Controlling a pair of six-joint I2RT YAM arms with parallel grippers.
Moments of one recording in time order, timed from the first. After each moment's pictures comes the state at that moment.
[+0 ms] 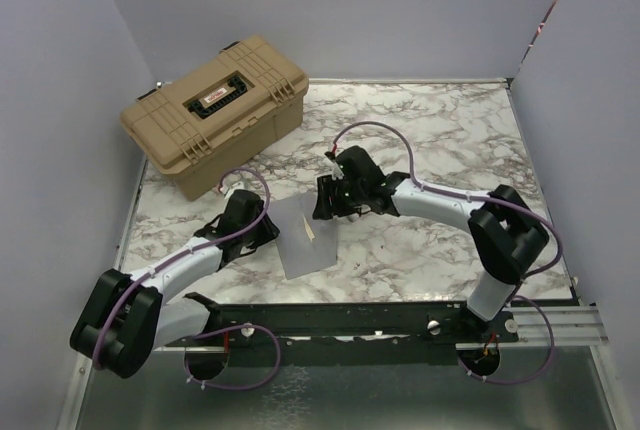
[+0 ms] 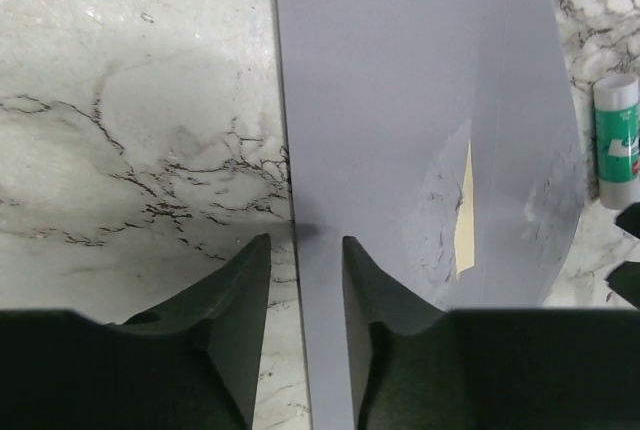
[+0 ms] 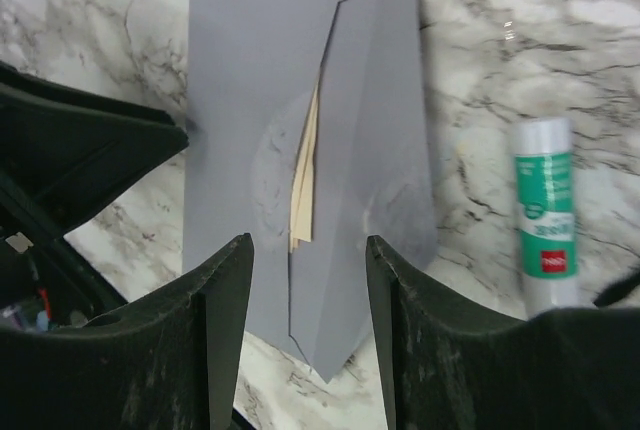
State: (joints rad) left arm -0.46 1.13 0.40 -0.10 -0.05 -0.82; right arm 0.78 1.72 1.09 -0.18 -0.19 0.50
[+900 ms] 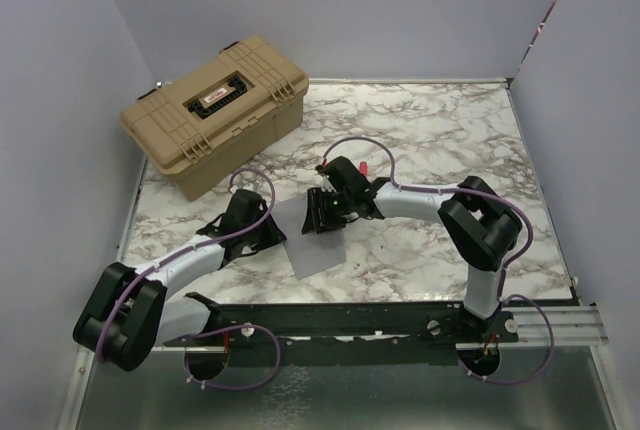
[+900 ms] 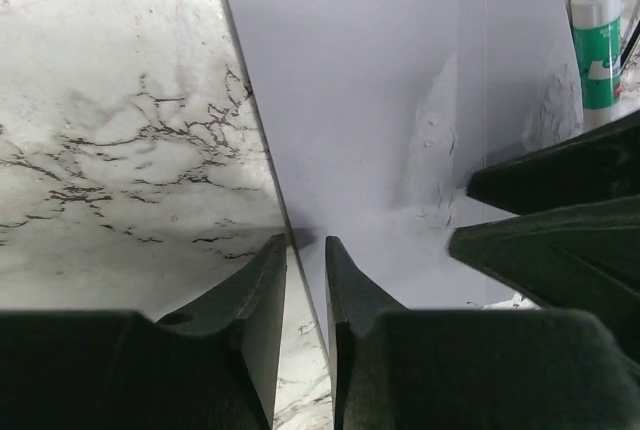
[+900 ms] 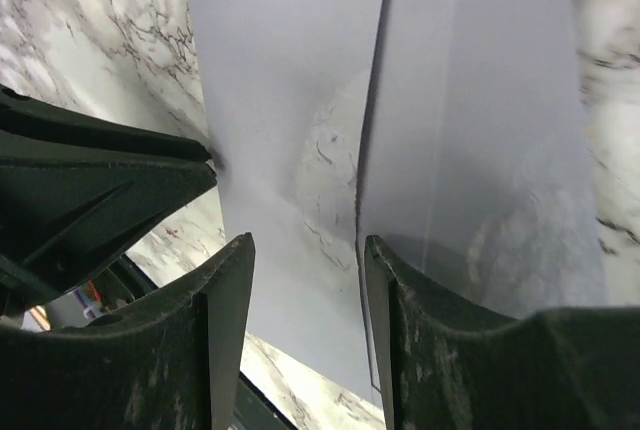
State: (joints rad) left arm -0.46 1.18 0.40 -0.07 0.12 -0.78; right arm 0.82 1.90 1.12 -0.11 -0.36 0.66
